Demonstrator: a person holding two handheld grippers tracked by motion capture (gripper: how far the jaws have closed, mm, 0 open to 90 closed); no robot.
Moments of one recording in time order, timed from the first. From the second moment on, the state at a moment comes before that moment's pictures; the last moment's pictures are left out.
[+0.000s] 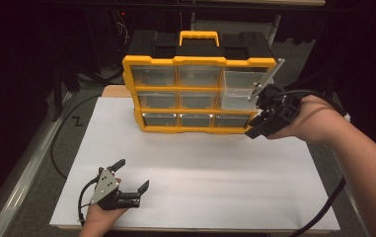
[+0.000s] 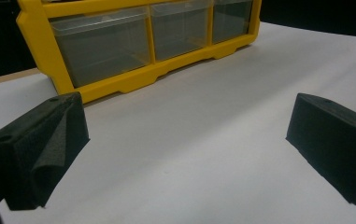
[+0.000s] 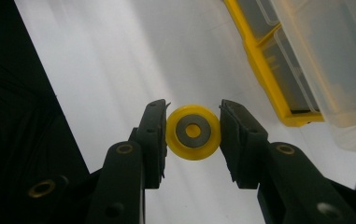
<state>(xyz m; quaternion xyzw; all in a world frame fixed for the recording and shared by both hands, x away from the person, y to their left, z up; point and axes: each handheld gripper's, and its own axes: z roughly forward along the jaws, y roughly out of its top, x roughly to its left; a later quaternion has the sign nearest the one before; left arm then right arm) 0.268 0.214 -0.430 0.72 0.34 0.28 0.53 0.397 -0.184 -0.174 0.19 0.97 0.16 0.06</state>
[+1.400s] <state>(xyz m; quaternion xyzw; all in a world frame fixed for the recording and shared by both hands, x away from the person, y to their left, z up) 0.268 0.215 -0.430 0.72 0.34 0.28 0.54 0.415 -0.171 -0.119 0.19 0.97 0.16 0.09</state>
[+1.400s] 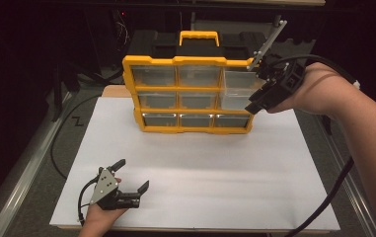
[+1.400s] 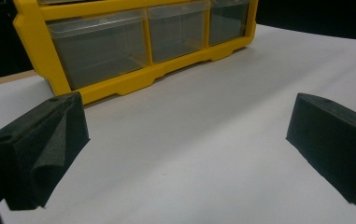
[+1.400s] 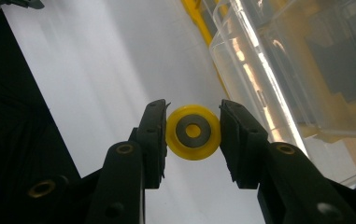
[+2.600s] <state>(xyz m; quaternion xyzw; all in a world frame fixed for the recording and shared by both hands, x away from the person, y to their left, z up) 0.268 0.216 -0.429 0.72 0.33 0.27 0.54 0.445 -0.164 -0.101 0.21 0.96 0.15 0.11</state>
